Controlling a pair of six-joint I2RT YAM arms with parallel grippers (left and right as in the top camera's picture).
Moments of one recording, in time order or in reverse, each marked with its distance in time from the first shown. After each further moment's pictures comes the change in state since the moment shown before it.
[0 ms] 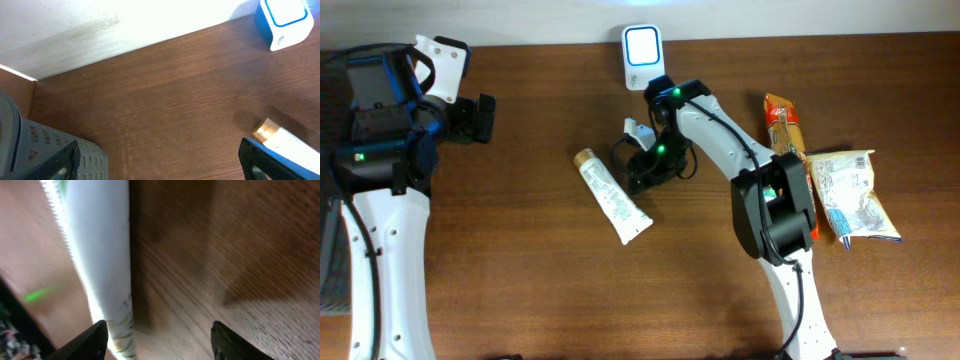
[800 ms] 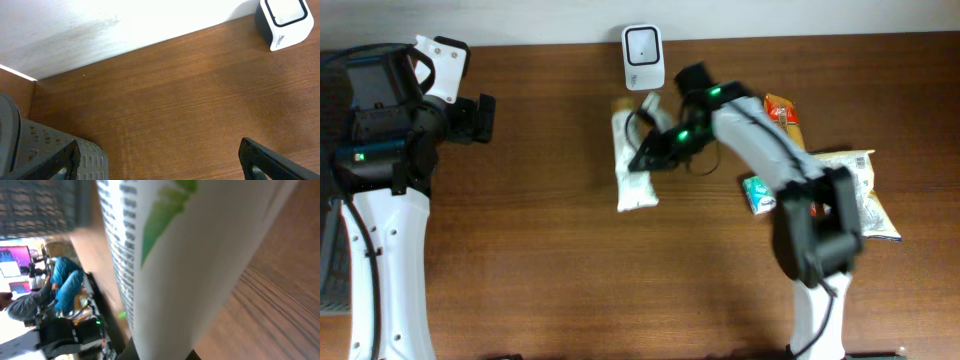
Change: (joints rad) left arm 0.000 0.000 0.000 -0.001 0.000 0.000; right arm -0.082 -0.257 -0.254 0.246 -0.382 0.185
